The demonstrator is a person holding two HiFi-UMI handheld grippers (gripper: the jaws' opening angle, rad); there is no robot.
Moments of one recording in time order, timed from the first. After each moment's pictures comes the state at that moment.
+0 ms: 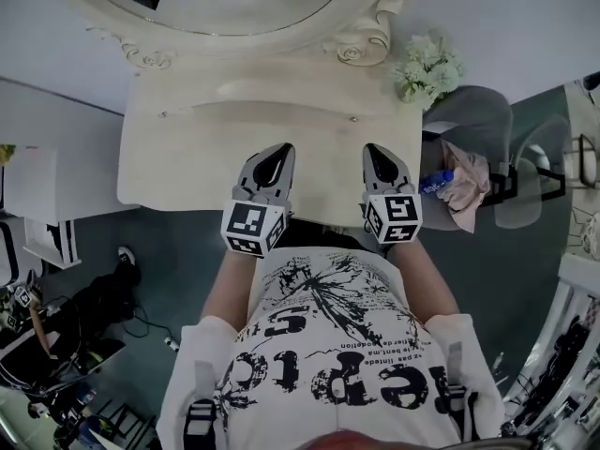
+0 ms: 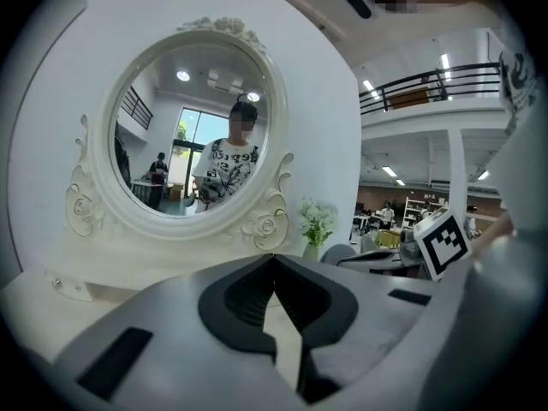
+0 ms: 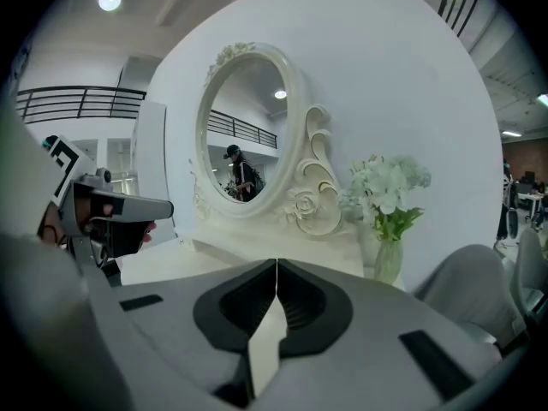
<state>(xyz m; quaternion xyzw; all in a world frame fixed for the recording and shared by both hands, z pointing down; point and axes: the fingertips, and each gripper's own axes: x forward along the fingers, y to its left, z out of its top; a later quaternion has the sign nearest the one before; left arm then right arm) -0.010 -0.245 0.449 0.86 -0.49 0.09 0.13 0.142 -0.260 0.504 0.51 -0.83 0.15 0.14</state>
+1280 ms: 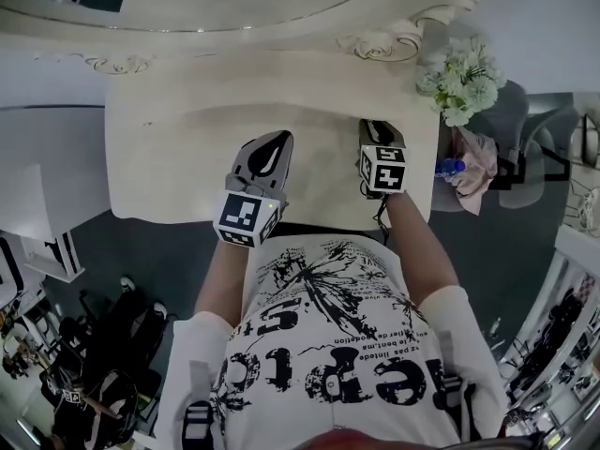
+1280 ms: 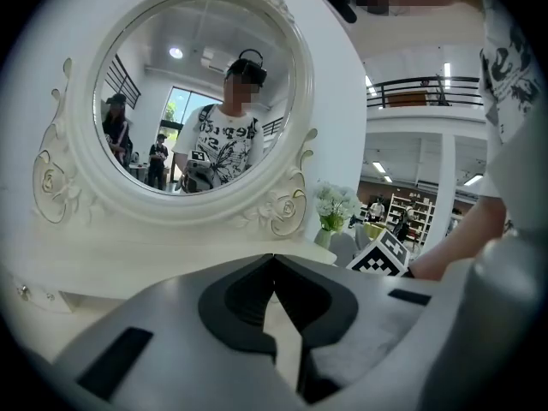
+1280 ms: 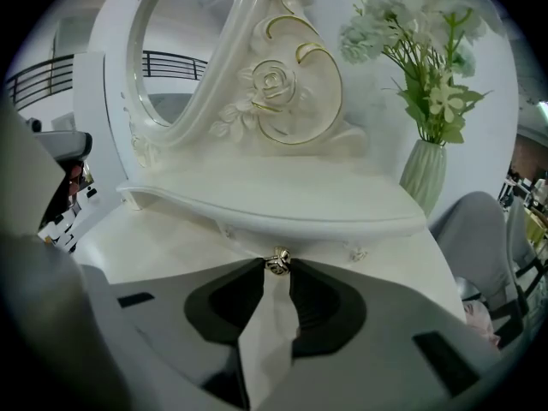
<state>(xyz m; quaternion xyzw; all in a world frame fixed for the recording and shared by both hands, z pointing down) -0.043 -0.319 0.500 0.87 -0.44 0.12 0.17 0.131 -0.357 0.655 0.54 -0.74 0.27 0.28</state>
